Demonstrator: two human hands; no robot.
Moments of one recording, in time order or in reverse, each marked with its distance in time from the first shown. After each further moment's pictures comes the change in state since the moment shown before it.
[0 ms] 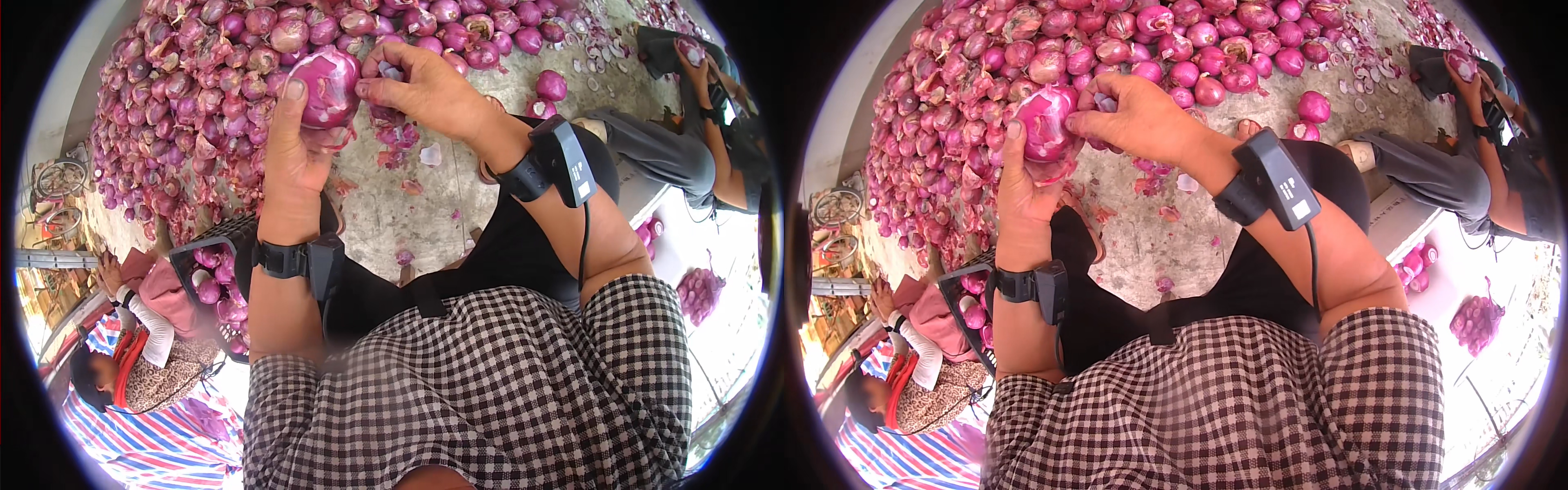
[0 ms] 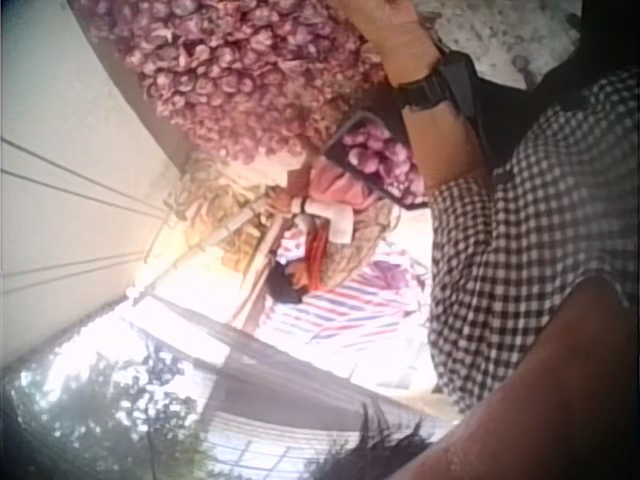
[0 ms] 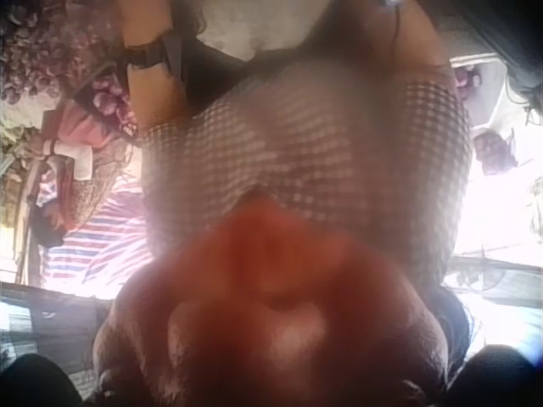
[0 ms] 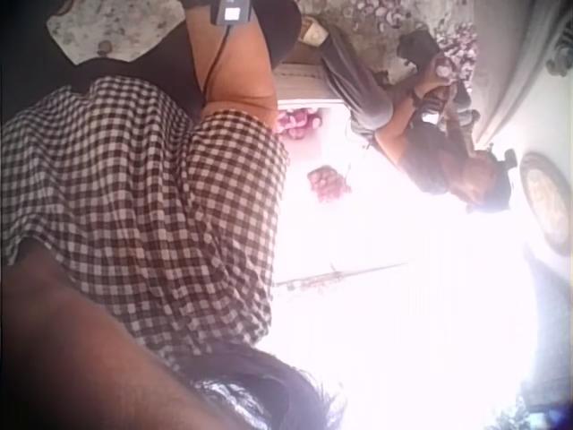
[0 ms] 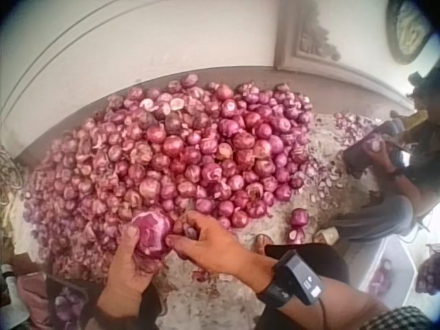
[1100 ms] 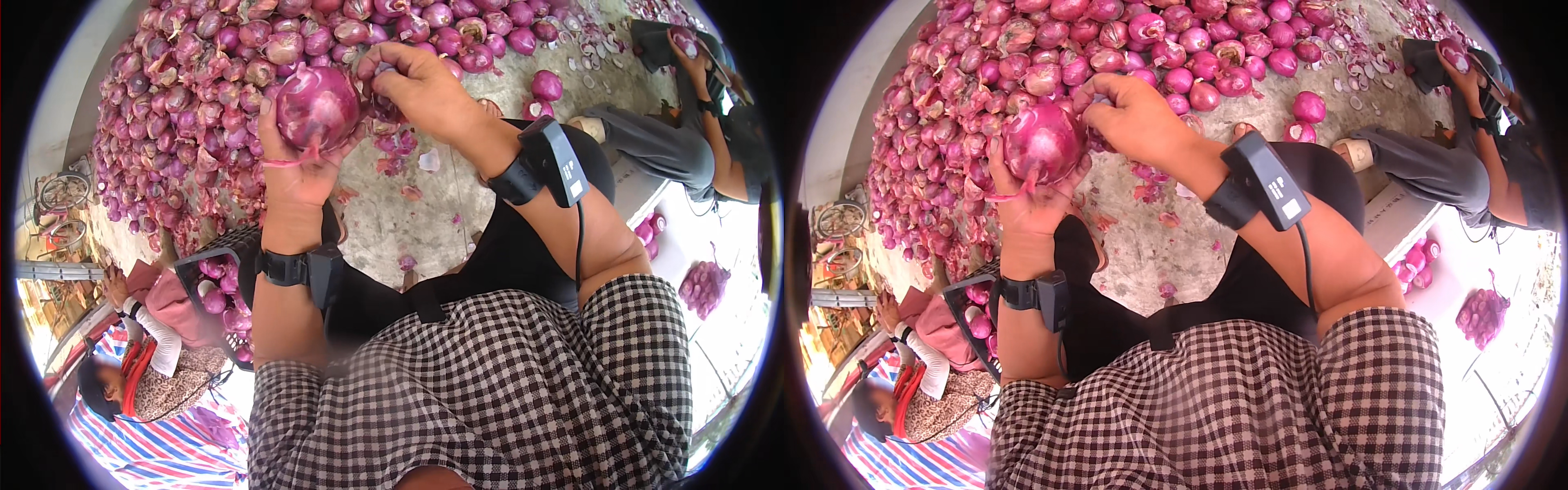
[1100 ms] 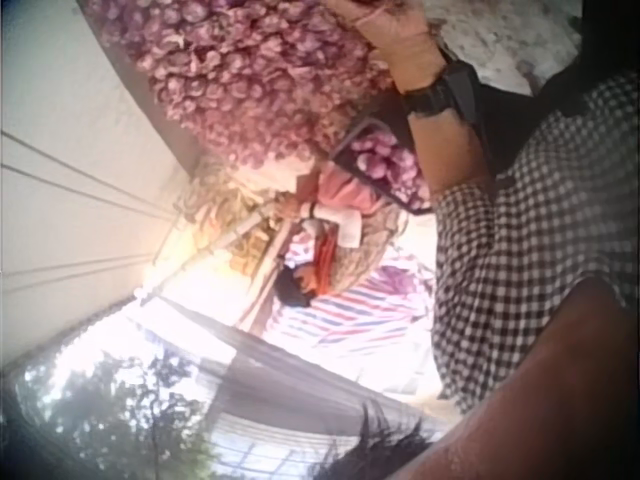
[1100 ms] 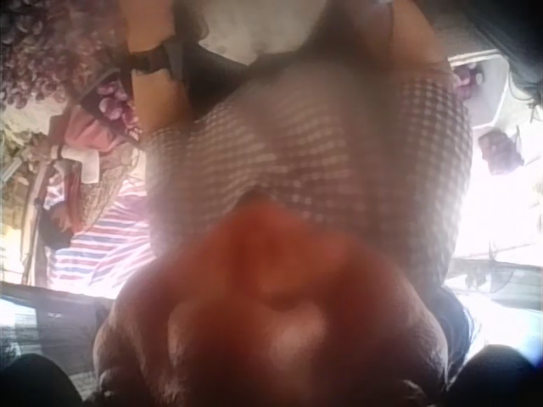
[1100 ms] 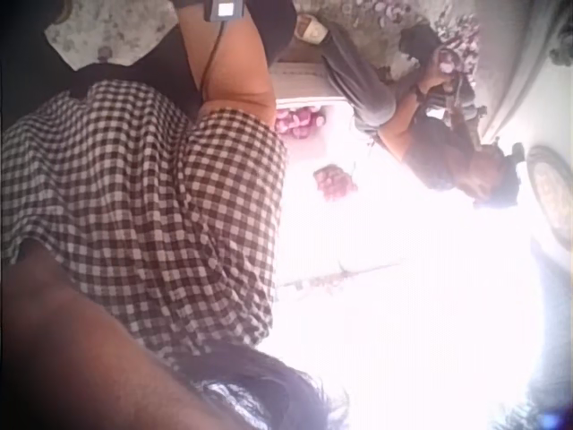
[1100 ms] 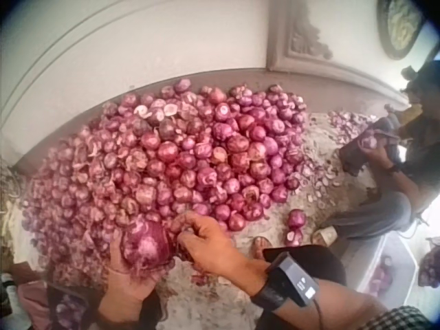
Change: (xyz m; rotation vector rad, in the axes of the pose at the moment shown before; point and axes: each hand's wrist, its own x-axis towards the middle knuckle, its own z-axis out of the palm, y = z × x) left_hand -0.015 0.008 0.030 -0.149 0.057 -0.148; right_hand 0.005 0.001 0.000 0.049 0.161 -0.137
